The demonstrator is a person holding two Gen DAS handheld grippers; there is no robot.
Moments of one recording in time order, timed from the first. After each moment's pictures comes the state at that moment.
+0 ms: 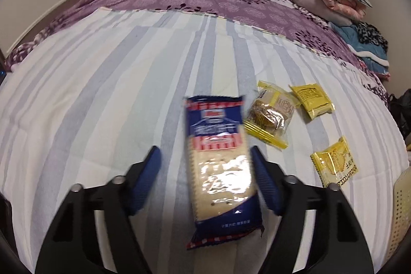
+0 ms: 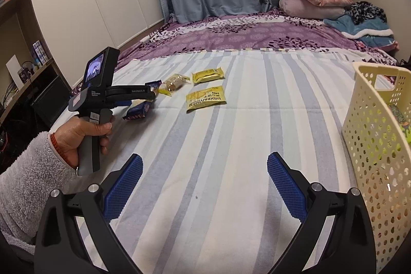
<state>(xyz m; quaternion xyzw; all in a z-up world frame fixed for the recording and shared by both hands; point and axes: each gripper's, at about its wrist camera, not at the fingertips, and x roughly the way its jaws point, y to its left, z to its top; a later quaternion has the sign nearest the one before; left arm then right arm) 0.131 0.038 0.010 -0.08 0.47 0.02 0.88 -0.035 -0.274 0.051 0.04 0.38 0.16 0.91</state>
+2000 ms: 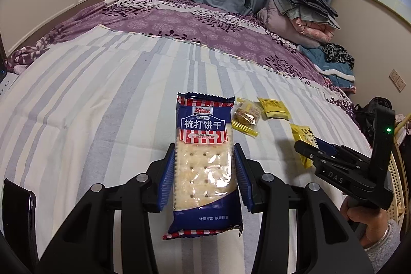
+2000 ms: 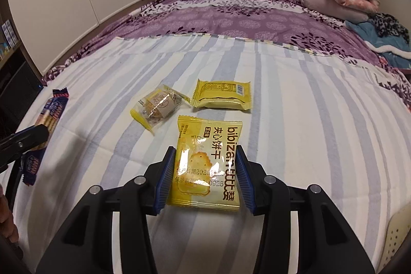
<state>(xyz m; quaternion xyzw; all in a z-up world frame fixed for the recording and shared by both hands) 0.053 0.087 0.069 -0.13 0.41 -0.05 0.90 0.113 -0.189 0.028 -0.02 0.42 0.15 0.90</state>
